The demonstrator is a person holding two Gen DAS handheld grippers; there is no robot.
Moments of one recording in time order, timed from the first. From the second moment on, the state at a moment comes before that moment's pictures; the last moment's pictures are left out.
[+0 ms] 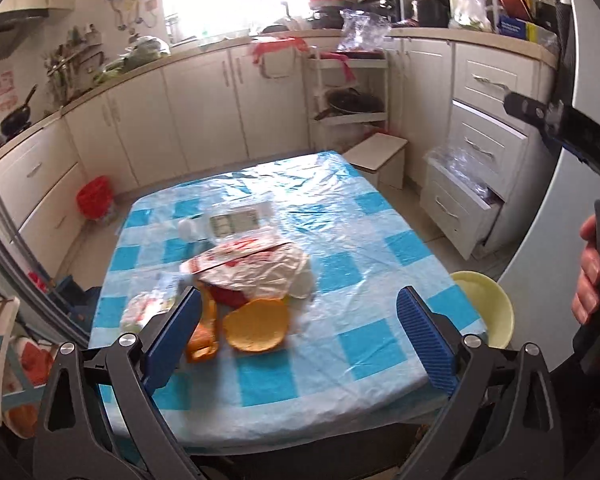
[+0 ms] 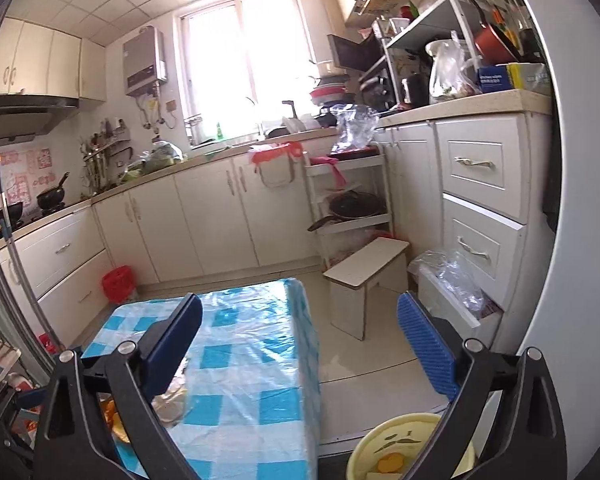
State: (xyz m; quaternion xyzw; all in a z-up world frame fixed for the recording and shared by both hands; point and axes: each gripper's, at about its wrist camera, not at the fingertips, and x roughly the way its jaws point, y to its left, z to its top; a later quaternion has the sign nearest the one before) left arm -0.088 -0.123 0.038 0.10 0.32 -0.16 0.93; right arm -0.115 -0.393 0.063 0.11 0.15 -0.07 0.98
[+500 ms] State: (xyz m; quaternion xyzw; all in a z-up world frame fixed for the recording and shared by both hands) left arm -0.071 0.015 0.029 0.00 0.29 -0.07 0.95; right arm -0.135 -0.254 0.045 -0.07 0.13 0.01 0.99
